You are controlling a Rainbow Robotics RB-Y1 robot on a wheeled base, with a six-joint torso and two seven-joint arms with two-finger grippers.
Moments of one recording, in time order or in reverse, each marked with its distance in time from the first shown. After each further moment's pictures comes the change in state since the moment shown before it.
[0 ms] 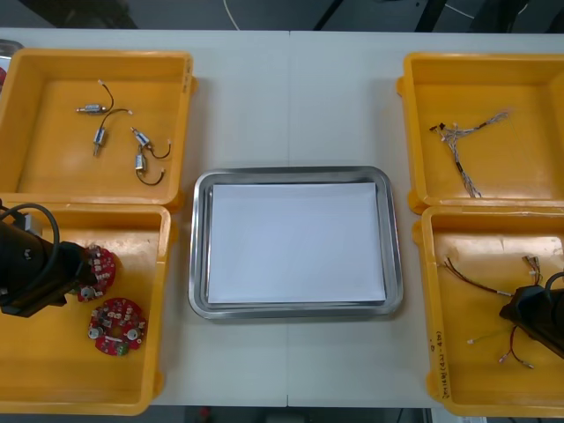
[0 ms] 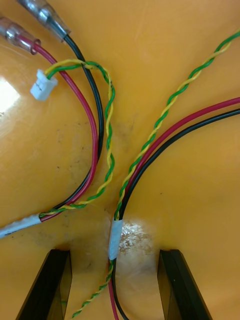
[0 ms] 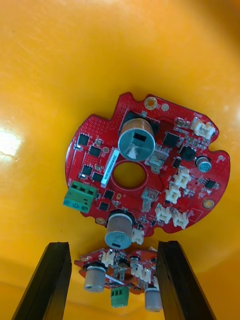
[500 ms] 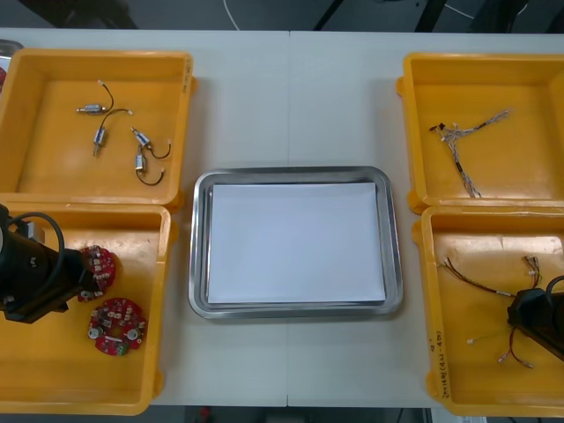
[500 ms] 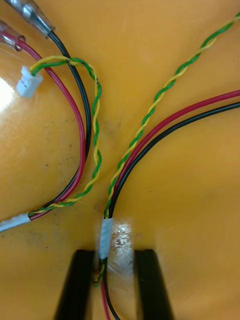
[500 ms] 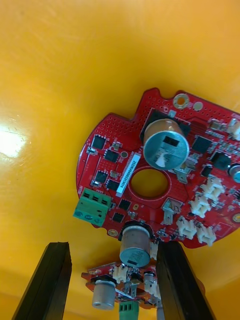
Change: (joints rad) right arm 0.018 0.000 0.003 -0.002 0.006 -0.022 0.000; left arm 0.026 -0.001 -0.023 0.023 -0.022 -0.045 0.001
